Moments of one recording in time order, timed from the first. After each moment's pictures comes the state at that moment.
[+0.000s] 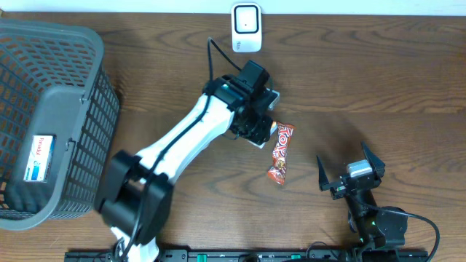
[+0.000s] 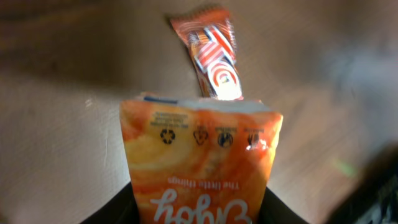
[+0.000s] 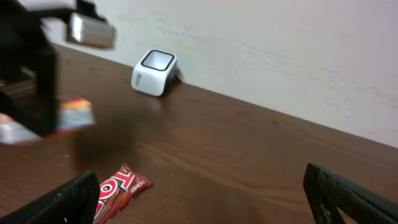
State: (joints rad) left arm -0.62 1.91 1.50 -0.88 0.35 -0.14; right arm 0.05 0.01 0.01 -0.05 -0.21 -0.22
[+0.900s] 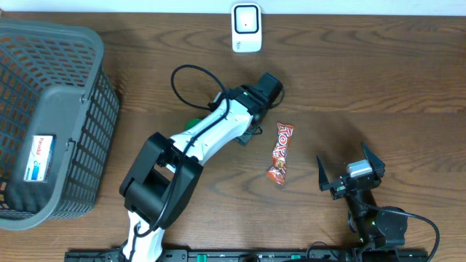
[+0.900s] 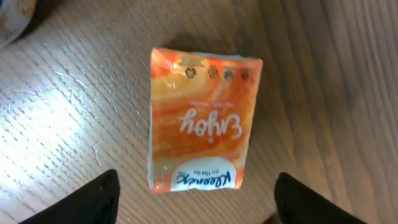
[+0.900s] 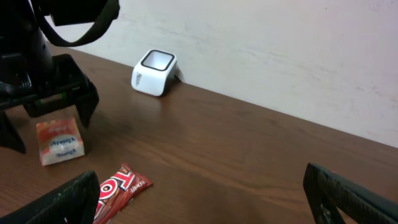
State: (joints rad) left arm -0.68 2.04 1.50 -0.79 -0.16 -1.64; right arm 0.05 0.01 0.01 -0.05 -0.21 -0.22
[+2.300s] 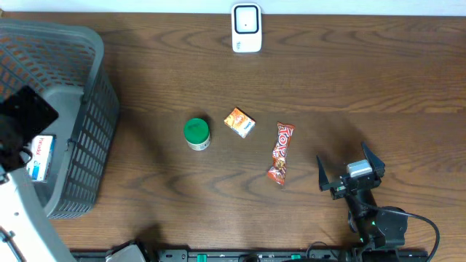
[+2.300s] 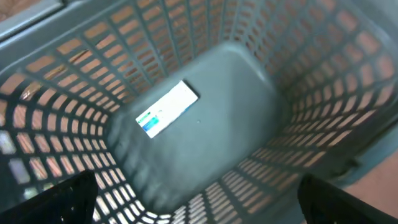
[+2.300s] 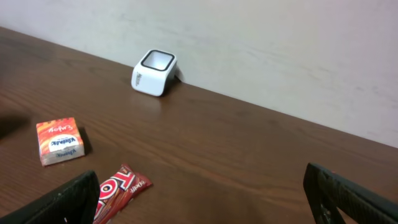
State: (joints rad) left arm 0.50 1.30 1.74 -1.36 -0.16 -0.22; right arm 0.05 0.01 0.01 -0.05 -0.21 -0.22
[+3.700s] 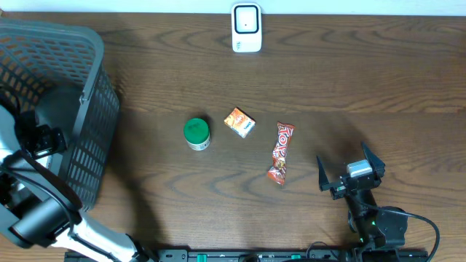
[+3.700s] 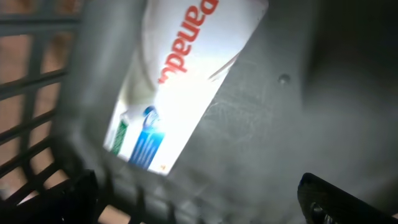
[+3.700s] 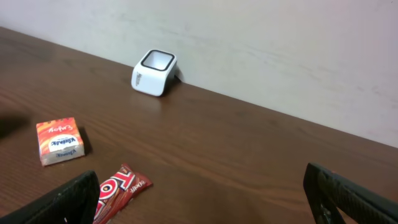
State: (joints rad) left arm 0.71 1.93 1.53 -1.17 -0.14 0.29; right arm 0.05 0.01 0.01 -0.05 -0.21 -0.22
